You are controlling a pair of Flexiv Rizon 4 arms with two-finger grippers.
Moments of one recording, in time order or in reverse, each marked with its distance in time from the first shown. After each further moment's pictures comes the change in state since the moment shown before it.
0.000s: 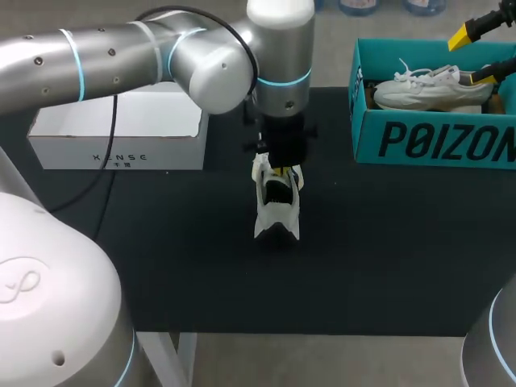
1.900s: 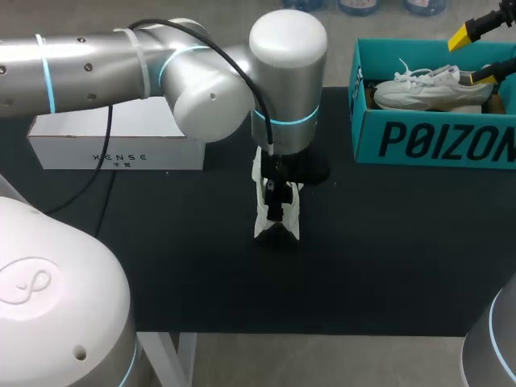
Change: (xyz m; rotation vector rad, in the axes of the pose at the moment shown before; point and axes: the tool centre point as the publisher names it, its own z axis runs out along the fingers) left arm 0.046 -0.095 -0.028 -0.071 -0.024 -1.160; right arm 0.000 0.000 0.000 0.000 0.000 0.000
